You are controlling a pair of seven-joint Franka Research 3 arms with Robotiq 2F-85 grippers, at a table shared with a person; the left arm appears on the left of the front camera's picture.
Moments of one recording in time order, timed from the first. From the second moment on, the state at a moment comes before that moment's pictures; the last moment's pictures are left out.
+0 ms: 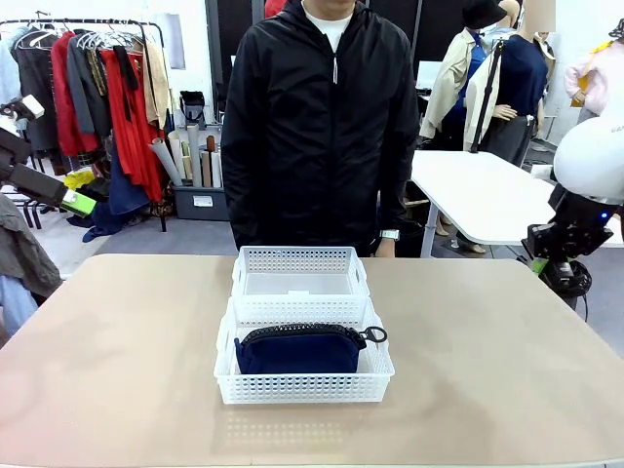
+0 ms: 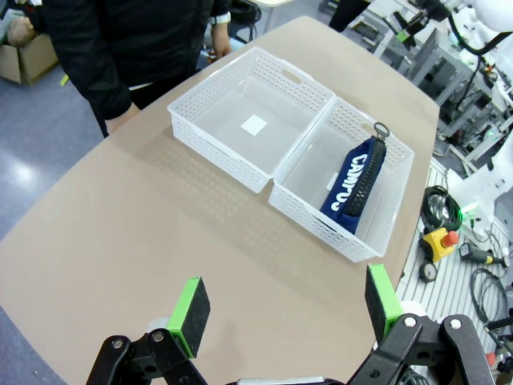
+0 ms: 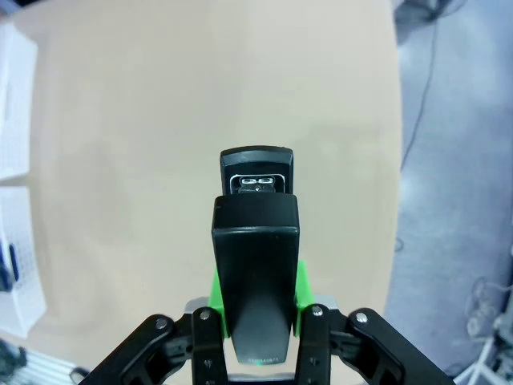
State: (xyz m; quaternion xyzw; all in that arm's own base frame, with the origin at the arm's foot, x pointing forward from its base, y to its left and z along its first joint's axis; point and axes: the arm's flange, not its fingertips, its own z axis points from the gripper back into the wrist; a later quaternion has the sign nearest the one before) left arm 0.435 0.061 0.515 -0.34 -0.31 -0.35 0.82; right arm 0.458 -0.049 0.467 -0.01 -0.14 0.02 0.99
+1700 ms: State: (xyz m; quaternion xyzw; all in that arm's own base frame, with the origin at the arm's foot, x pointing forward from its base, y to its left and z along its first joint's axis) left arm 0.435 0.061 0.515 -0.34 -0.31 -0.35 0.82; right arm 0.418 0.001 0.548 0.04 -0.13 0.29 0.95
